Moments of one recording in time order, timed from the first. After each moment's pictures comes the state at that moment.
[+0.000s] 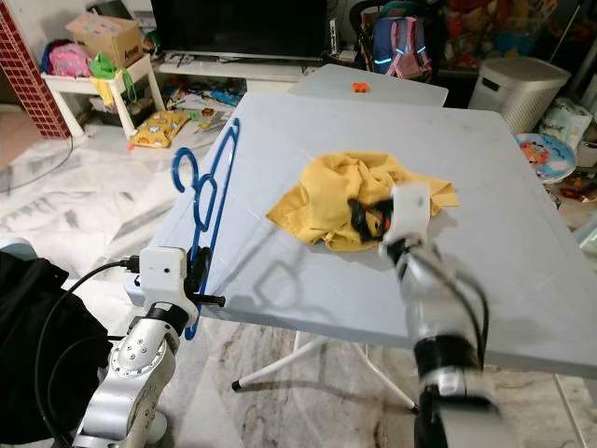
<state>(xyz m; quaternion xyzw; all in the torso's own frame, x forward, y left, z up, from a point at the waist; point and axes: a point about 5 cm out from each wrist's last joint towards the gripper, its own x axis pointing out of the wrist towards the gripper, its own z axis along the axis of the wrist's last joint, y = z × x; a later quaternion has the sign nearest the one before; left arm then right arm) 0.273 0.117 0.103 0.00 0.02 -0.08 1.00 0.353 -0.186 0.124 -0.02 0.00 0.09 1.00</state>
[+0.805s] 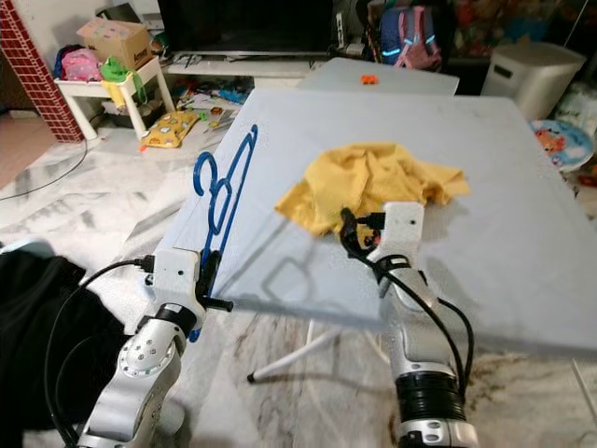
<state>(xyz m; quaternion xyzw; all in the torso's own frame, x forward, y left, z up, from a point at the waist) 0.272 0.109 0.100 0.02 0.03 -0.10 0.99 0.333 -0.162 0.125 0.04 0.01 0.06 1.00</state>
